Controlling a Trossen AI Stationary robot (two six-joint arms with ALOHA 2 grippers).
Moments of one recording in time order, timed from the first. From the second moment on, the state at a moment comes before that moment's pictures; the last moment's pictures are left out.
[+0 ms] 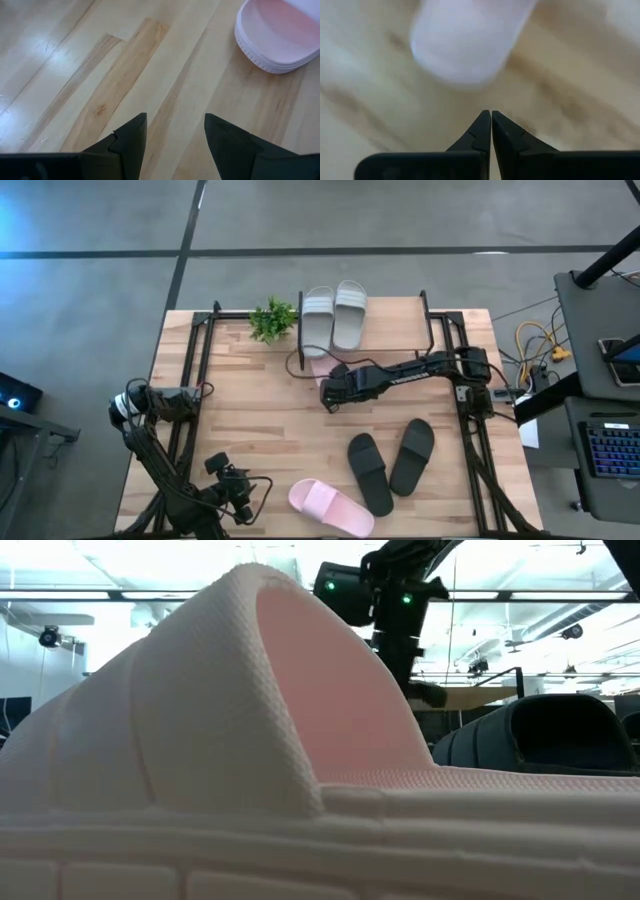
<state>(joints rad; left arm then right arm) -1.06 1.80 1.23 -1.06 -0.69 -1.59 0.00 1.98 1.39 -0.76 0.38 0.92</state>
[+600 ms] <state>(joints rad) -1.06 1.80 1.22 -1.06 -0.68 -1.59 -0.08 2.09 1.42 -0.59 0.36 0.82</state>
